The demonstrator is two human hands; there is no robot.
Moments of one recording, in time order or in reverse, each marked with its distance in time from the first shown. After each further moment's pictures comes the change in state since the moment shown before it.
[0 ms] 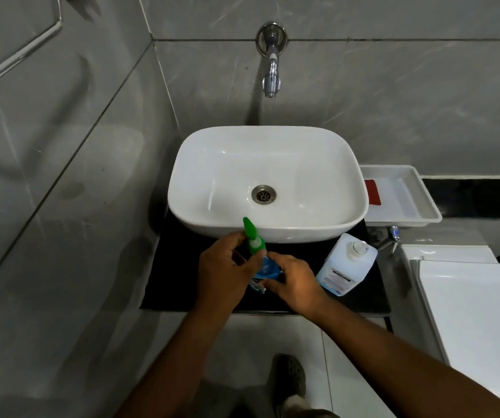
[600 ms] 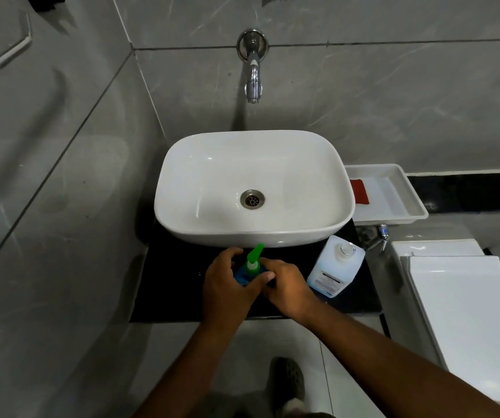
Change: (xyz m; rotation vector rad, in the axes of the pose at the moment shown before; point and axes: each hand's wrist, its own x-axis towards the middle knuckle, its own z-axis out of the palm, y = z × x) left_hand -0.011 -0.032 0.032 0.096 -0.020 -0.079; right_hand 0.000 -0.001 -0.001 0.072 0.012 -0.035
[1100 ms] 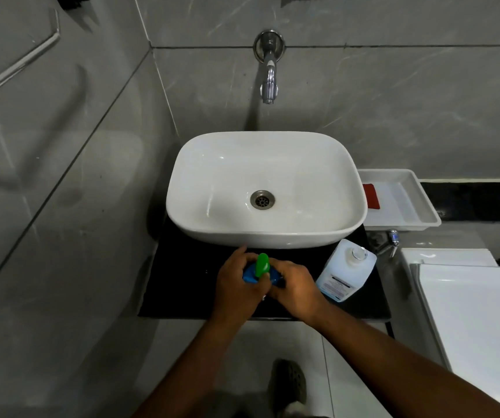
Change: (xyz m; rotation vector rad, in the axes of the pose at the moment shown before) left_hand 0.003 0.006 -0.001 -0.094 -0.083 -0.063; right_hand 0.002 0.004 0.002 -0.011 -0.011 -0.005
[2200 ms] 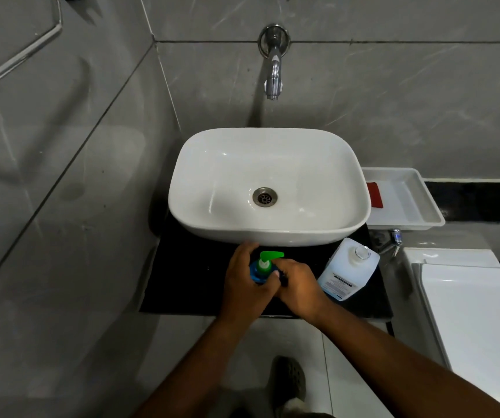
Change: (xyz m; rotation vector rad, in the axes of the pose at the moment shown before) left_hand -0.003 -0.001 0.011 -0.007 0.025 0.050; right_hand 0.000 0.001 0.000 -0.030 0.034 -0.019
